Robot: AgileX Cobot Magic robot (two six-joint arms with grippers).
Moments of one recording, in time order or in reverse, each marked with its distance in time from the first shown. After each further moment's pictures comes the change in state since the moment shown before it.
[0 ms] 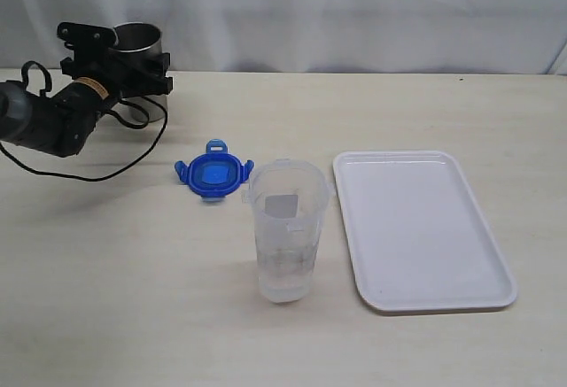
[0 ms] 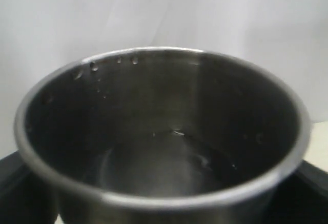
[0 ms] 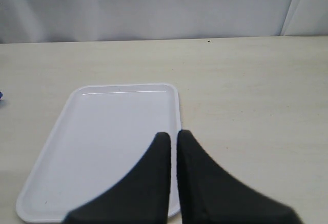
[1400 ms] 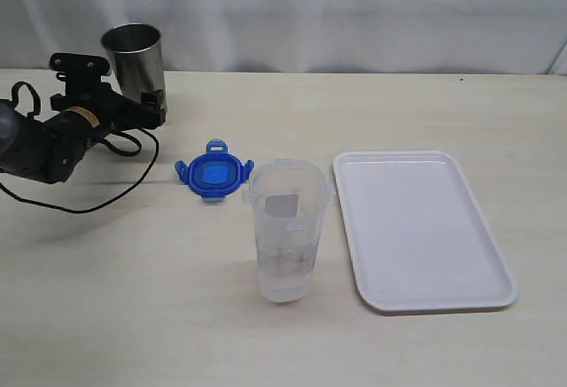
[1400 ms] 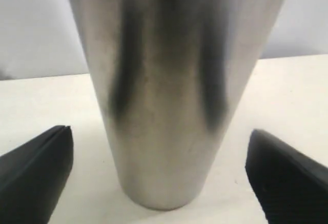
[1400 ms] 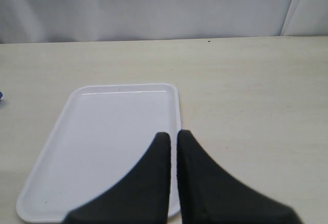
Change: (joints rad) left arm 0.000 -0.069 0.211 -0.054 0.037 0.012; right arm 0.000 0.000 0.000 0.000 0.000 0.000
